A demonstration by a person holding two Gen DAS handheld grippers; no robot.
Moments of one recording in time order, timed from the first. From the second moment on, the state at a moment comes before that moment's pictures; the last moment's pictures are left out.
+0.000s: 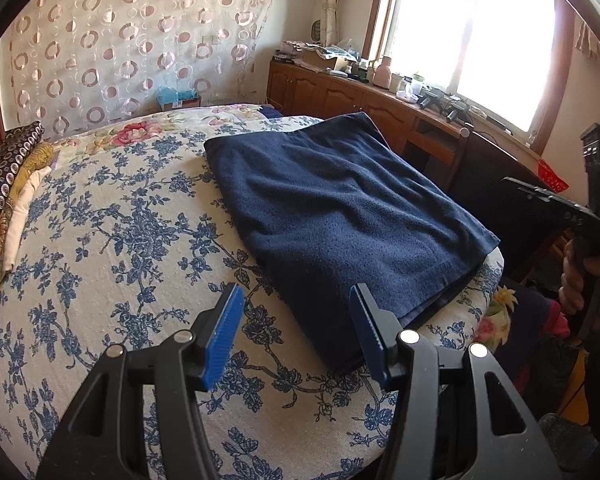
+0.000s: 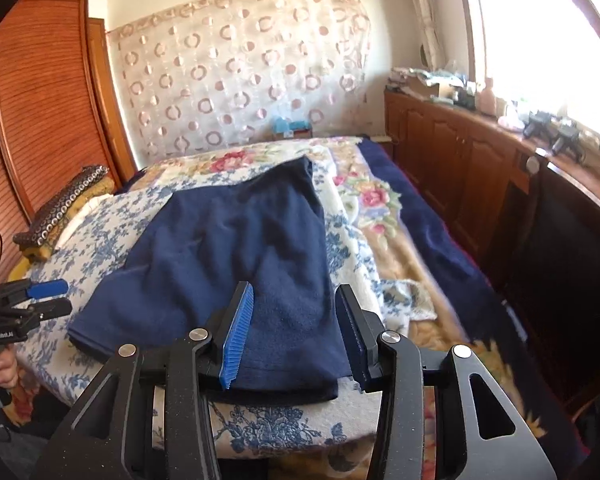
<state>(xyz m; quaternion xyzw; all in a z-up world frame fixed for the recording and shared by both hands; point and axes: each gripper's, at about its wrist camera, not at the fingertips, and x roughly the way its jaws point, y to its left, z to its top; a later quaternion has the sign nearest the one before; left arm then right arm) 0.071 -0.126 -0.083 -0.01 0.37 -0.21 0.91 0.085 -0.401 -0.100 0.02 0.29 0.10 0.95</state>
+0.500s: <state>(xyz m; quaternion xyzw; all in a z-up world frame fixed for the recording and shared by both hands) 0.078 -0.134 -0.099 -0.01 0.39 -0.21 0.90 0.118 -0.398 -0.155 0.00 0.37 0.10 0.92</state>
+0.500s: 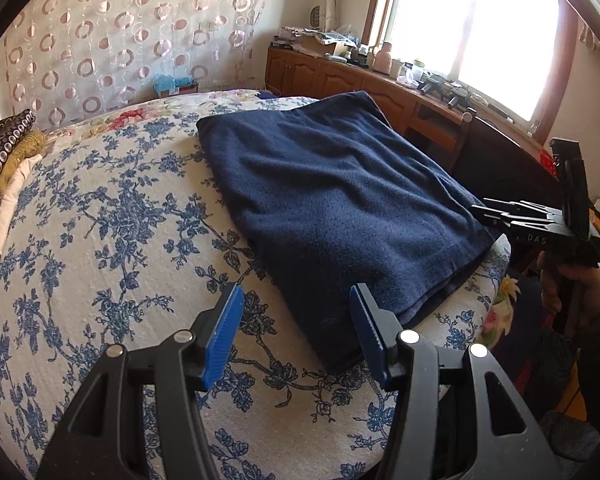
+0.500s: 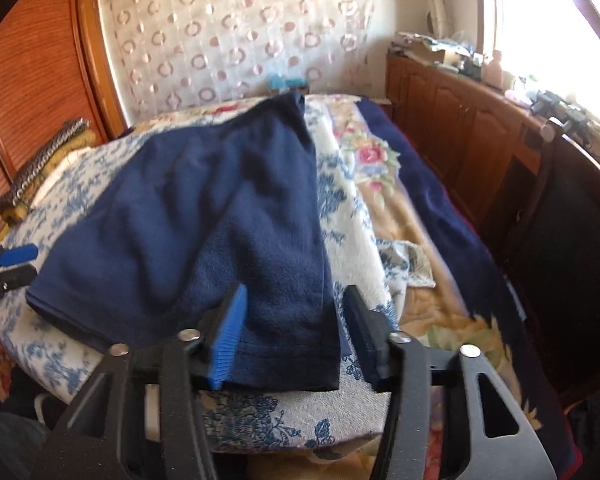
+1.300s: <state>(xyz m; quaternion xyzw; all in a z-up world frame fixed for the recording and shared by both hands) 0.088 -0.133 -0.117 -0.08 0.43 -0.26 0.86 0.119 -0.398 -0.157 0.03 0.40 0.20 0.90</state>
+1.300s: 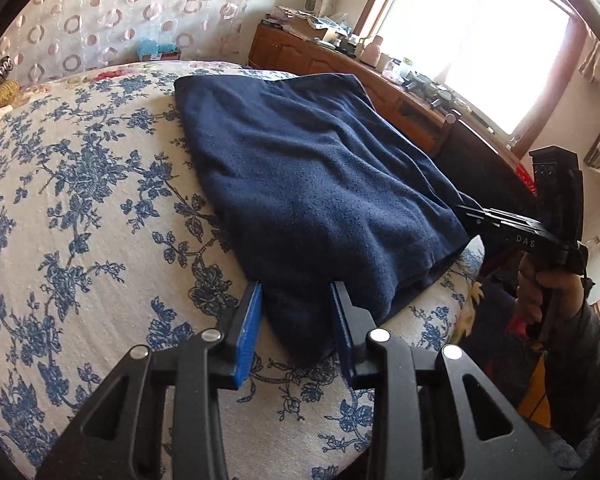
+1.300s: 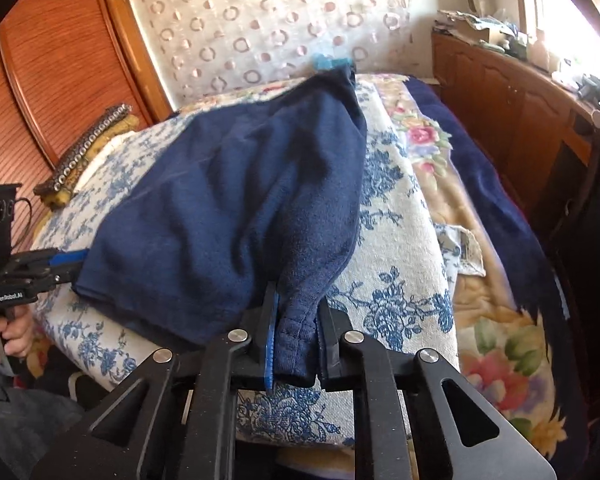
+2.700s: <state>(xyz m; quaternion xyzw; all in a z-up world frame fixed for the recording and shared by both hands) 0.113 -0.019 0.138 -0.06 0.16 -0.18 0.97 0.147 -0.302 0.088 -0.04 0.13 0.27 0.95</state>
